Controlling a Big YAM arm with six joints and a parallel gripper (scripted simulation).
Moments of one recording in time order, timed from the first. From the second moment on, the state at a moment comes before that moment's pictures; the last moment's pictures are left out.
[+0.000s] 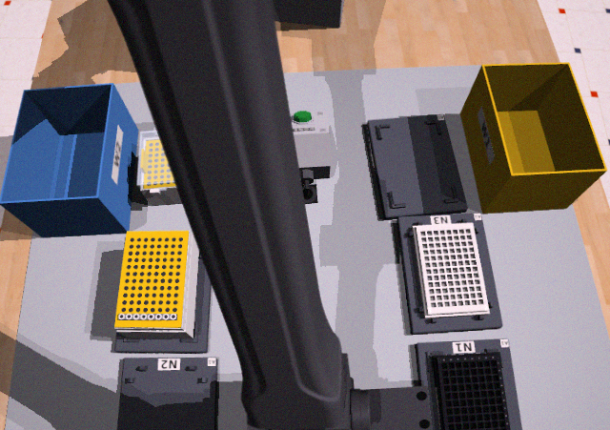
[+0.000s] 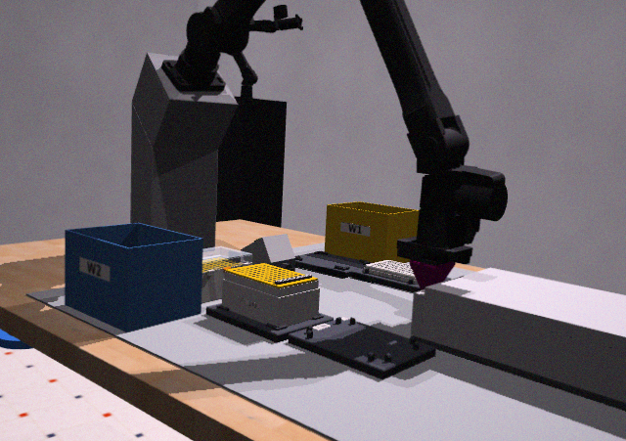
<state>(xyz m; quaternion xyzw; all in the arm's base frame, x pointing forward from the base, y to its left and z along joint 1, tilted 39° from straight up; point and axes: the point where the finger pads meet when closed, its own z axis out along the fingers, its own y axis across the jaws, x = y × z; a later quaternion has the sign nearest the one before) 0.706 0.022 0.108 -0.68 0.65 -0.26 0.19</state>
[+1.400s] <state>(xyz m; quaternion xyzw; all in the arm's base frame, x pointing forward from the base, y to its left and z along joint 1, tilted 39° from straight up) 0.674 0.020 0.088 -0.68 0.65 -0.27 0.20</state>
